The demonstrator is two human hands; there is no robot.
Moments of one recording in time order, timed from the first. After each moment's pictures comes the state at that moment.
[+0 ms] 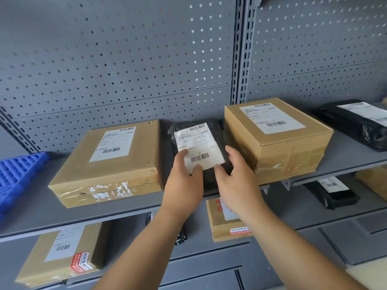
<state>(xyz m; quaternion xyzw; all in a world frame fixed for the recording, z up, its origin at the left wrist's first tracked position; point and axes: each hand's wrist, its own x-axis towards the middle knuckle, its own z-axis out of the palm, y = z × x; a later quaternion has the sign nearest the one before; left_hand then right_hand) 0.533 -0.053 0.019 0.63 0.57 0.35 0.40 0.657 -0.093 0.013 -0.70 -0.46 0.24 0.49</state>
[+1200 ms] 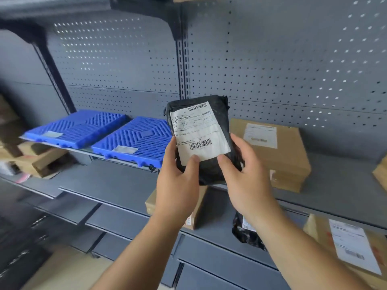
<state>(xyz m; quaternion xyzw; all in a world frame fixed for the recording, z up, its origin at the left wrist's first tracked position) 0.233 -0.142 0.055 0.43 0.61 0.63 0.24 0.367 -0.105 0.059 -0.43 -0.65 0.35 0.53</state>
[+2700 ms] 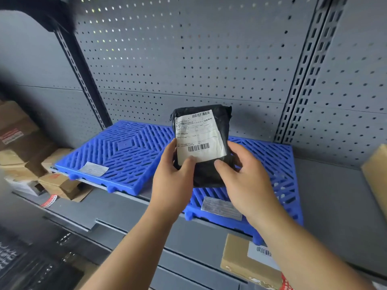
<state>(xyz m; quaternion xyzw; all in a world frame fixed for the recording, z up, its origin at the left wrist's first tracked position) -0.128 0.037 0.043 0.41 0.67 0.56 0.27 0.020 0.070 0.040 -0.50 -0.63 0.40 0.44</state>
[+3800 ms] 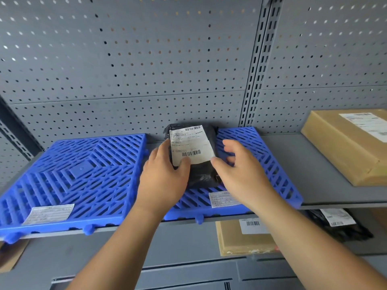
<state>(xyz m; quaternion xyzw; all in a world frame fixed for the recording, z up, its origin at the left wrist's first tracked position) -0.193 0.077 0.033 0.65 0.62 0.36 0.25 -0.014 0.059 0.026 -0.67 -0.58 0.23 0.40</state>
